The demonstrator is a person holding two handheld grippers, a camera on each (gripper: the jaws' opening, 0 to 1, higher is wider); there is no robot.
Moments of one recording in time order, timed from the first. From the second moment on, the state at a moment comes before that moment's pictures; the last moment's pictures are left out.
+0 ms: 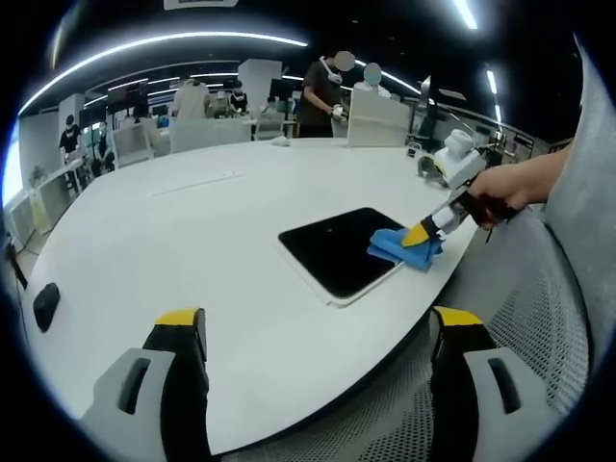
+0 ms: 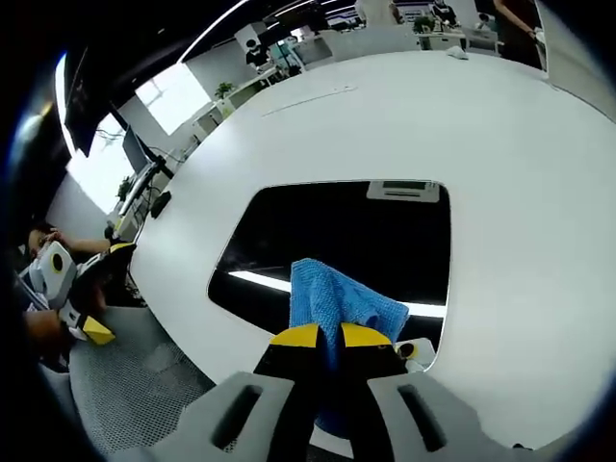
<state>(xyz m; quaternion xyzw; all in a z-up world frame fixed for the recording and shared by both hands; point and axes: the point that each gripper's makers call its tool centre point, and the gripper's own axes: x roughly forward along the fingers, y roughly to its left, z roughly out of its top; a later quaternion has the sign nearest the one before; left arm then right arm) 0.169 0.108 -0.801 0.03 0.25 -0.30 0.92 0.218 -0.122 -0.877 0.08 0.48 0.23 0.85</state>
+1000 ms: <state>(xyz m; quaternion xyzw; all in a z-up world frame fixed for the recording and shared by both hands) 0.169 0.108 -0.801 0.03 0.25 -0.30 0.92 0.218 -0.146 -0.878 0.09 0.47 0.19 0.86</state>
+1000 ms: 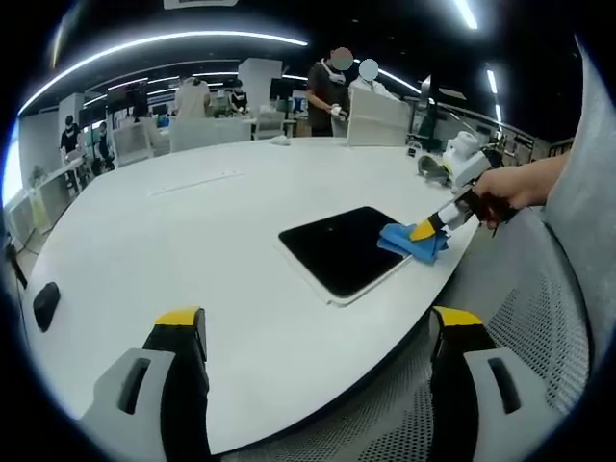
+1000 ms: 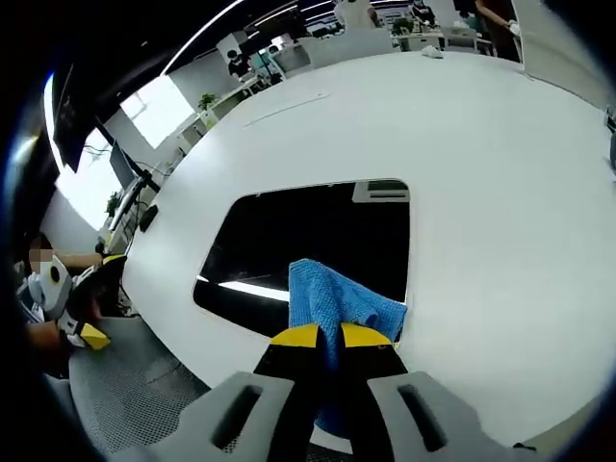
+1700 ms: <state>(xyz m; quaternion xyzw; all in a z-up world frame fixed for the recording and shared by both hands) 0.169 0.106 -0.799 0.03 0.25 -0.30 0.92 0.218 -0.159 -0.878 0.08 0.48 0.16 0.86</state>
